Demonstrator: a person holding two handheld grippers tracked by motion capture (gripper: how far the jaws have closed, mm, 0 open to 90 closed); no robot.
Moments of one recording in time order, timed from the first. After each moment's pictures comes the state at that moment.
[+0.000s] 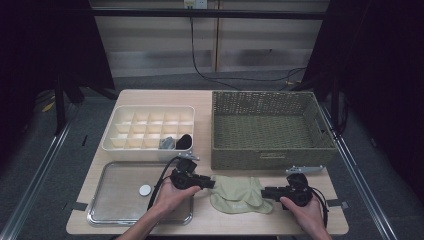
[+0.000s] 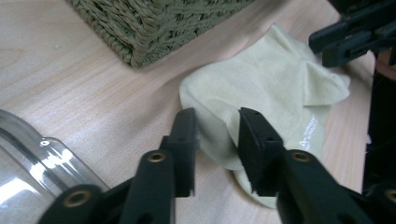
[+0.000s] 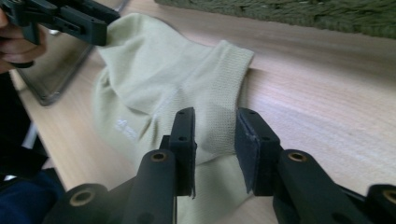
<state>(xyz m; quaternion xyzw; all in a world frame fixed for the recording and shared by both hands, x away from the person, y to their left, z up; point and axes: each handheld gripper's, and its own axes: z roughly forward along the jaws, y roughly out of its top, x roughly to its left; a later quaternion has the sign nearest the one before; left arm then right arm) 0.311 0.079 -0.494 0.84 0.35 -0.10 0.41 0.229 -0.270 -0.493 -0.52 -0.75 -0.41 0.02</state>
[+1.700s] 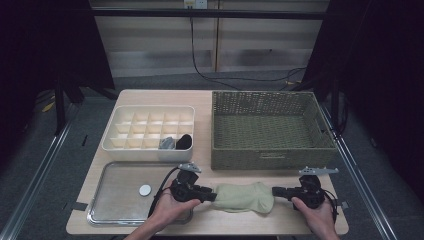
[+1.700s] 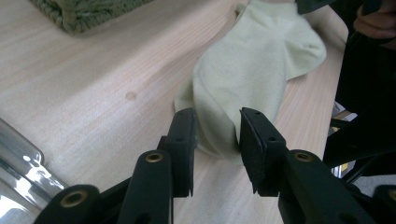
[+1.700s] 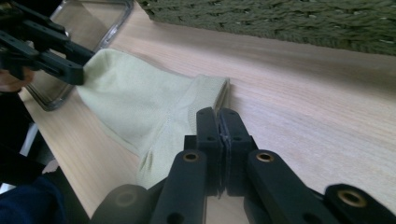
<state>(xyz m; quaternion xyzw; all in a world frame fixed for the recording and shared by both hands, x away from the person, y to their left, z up) 0.279 0.081 -0.486 0.85 0.32 -0.13 0.41 0.217 -0.295 -0.483 -0.52 -0.74 -0.43 0.00</state>
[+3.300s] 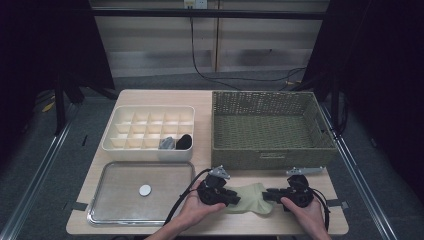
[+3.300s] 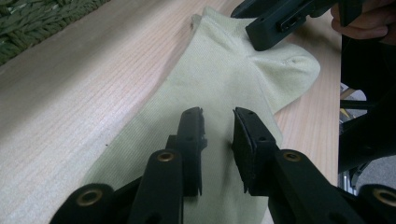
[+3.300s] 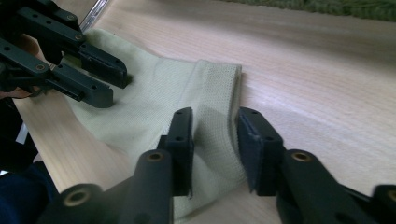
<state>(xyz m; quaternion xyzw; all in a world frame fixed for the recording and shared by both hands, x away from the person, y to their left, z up) 0.271 0.011 -0.502 0.87 0.24 -0.11 0.41 0.228 -0.274 -0.499 -0.52 -0.76 -0.39 0.03</state>
